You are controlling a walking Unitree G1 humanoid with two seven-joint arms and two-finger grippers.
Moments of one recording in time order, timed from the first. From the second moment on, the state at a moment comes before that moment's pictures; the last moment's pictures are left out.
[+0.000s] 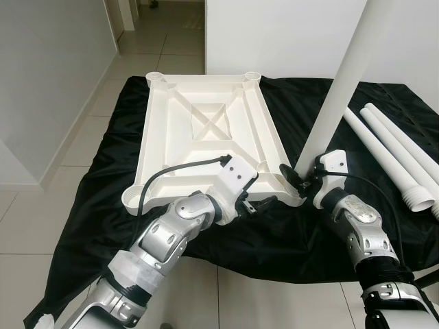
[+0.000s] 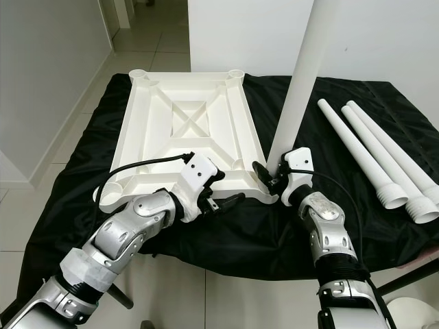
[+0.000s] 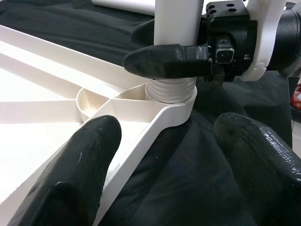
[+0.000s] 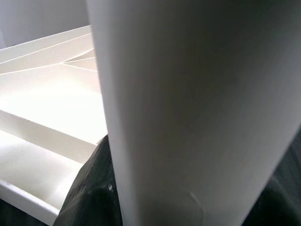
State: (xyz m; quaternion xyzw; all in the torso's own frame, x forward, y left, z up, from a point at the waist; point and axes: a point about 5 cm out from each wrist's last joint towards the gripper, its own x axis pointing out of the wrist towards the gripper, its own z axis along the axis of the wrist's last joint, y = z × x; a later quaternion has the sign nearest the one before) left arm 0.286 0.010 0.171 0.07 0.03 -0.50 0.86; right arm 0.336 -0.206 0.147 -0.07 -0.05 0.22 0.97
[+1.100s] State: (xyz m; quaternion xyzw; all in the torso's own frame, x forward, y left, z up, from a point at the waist) left arm 0.286 0.012 0.172 0.07 0.03 -0.50 0.86; right arm 0.333 -0.188 0.140 0.01 -0.05 0.02 1.00
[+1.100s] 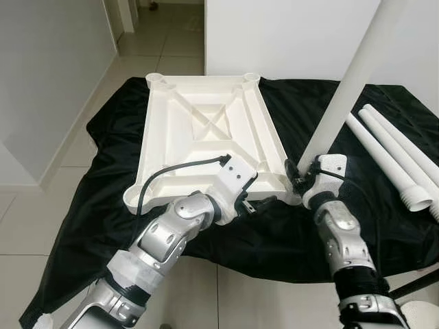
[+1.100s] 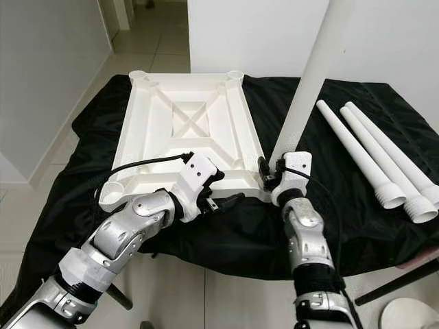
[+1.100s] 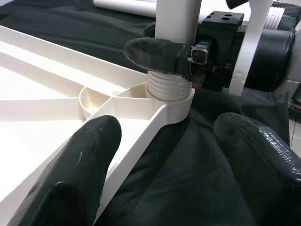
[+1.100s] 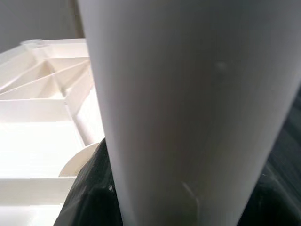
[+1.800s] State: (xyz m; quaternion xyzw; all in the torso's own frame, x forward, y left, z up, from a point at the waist) left arm 0.285 0.013 0.174 0.07 0.02 -0.50 0.86; right arm 0.314 -0.149 0.144 0.04 -0.06 -0.15 0.99
